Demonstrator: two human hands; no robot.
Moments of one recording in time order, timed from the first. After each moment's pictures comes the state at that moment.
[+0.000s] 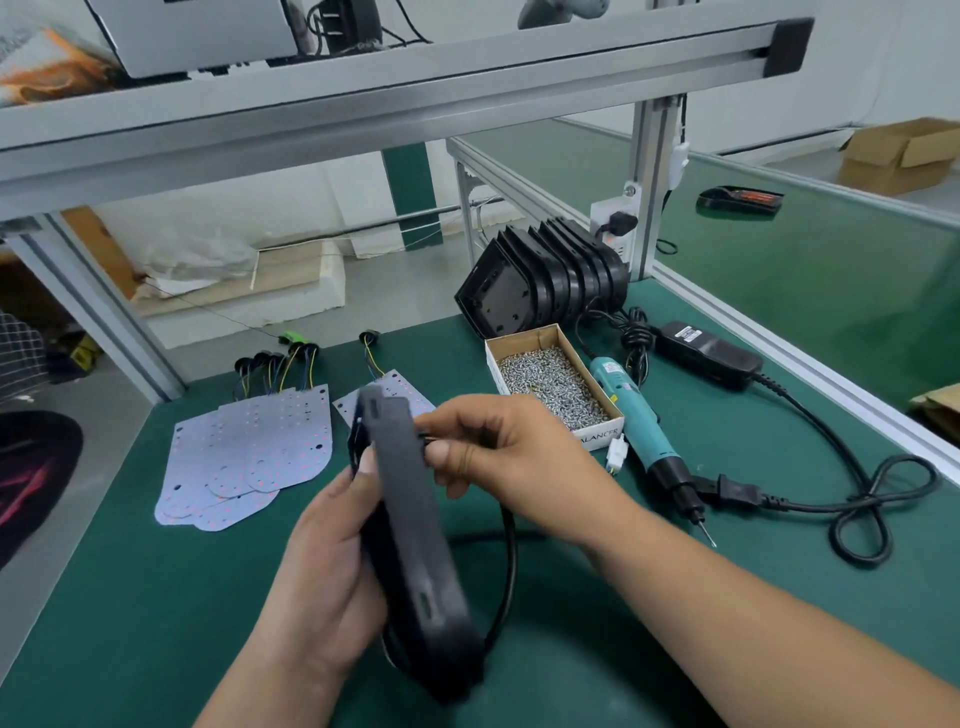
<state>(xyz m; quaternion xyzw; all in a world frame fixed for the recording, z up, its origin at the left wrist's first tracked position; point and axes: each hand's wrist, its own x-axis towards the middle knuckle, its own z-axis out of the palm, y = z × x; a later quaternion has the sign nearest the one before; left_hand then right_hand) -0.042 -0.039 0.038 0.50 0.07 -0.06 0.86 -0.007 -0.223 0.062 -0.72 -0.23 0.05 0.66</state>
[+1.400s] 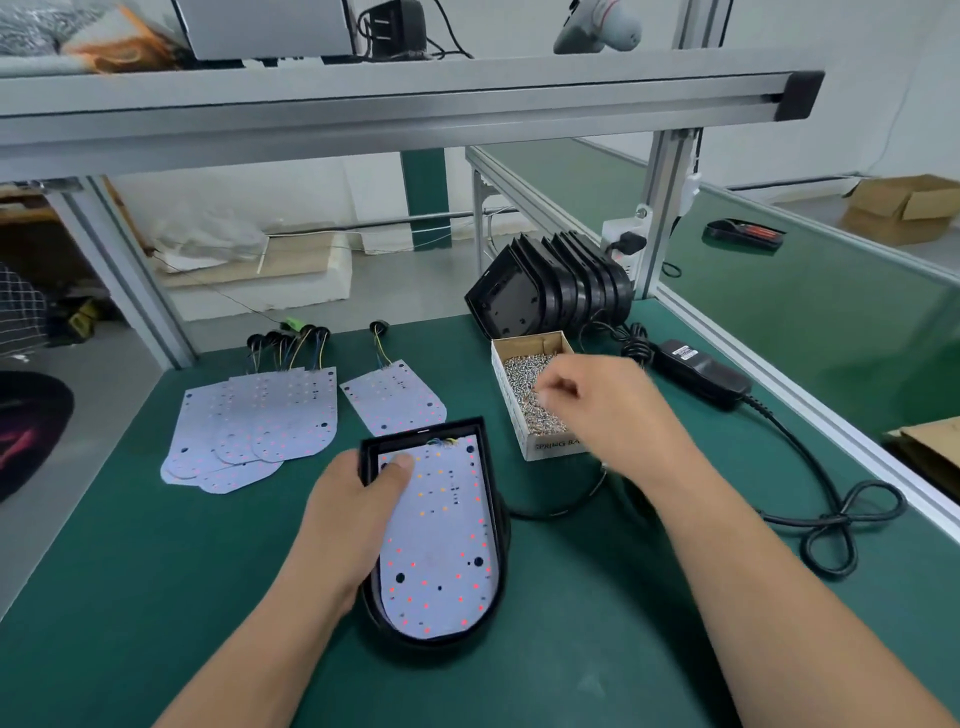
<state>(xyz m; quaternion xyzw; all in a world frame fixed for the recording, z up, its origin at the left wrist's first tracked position) -0.034 -0.038 0.027 0.80 0.13 0.05 0.58 0.025 -0.296 0.064 -0.93 -0.10 -0.13 0.32</state>
